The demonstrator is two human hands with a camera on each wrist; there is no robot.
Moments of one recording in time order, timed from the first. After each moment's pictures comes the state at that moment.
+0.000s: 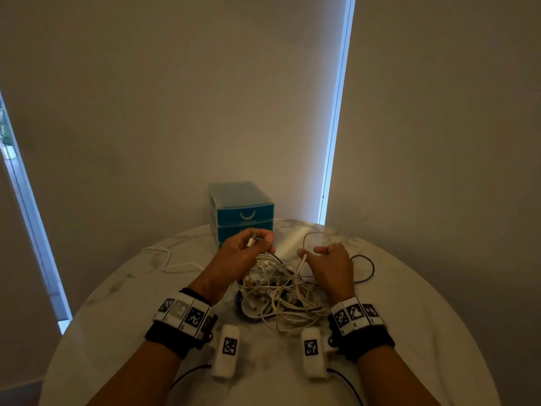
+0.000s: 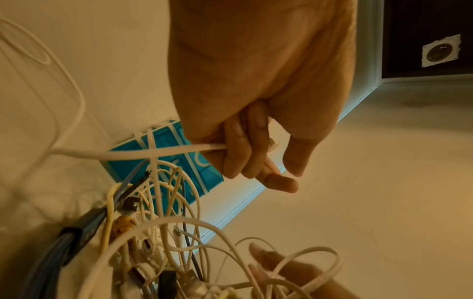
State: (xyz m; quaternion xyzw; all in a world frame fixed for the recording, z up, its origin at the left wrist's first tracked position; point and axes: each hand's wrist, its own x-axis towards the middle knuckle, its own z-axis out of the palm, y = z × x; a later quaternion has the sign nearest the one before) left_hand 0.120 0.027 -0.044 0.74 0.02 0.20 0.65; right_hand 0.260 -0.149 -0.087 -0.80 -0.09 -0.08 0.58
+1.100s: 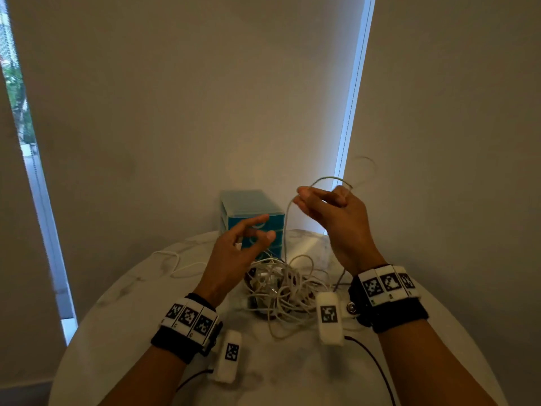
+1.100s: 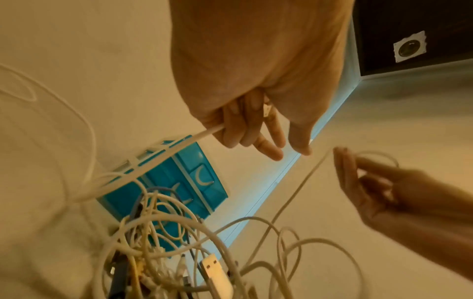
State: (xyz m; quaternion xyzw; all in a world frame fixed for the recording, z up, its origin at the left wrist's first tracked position) left_hand 0.114 0.043 -0.035 0.72 -0.01 0.37 0.58; right_hand 0.201 -0.138 0.052 -0.52 -0.31 0.00 0.80
